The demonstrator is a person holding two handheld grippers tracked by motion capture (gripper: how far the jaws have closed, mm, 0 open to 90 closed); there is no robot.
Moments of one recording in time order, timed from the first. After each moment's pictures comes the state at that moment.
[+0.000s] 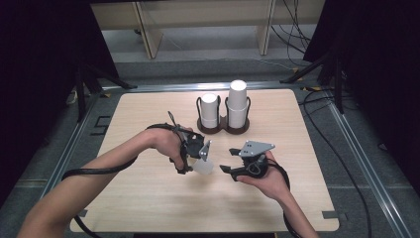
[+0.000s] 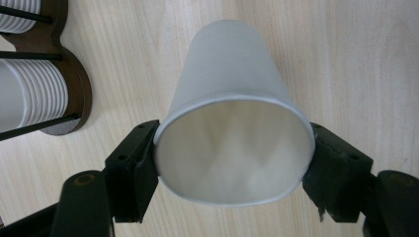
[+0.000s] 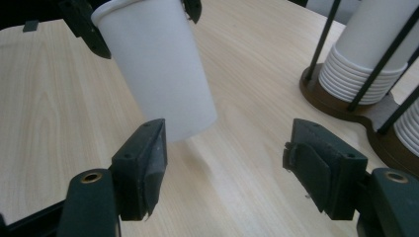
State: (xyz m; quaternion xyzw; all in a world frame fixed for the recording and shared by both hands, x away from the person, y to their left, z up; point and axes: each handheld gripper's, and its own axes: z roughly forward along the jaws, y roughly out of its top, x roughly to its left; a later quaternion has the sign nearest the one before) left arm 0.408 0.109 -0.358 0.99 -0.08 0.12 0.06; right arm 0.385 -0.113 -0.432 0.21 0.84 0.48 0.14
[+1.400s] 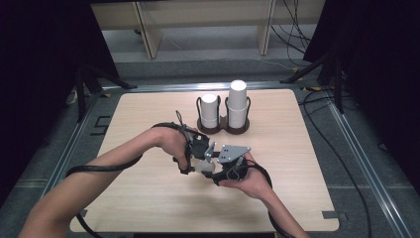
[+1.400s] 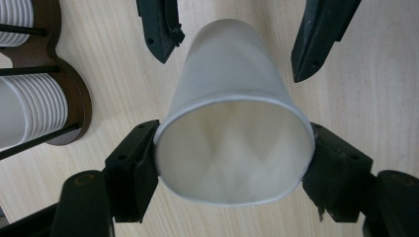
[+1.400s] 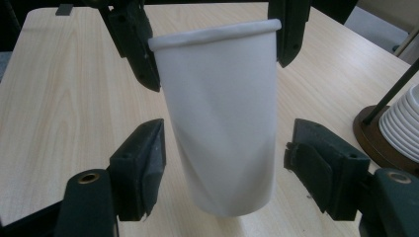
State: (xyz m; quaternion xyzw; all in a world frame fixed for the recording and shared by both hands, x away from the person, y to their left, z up) left arm 0.407 0.097 -0.356 0.99 -0.11 0.12 0.03; right arm 0.385 -0.061 -0.438 0.13 0.86 0.48 0.14
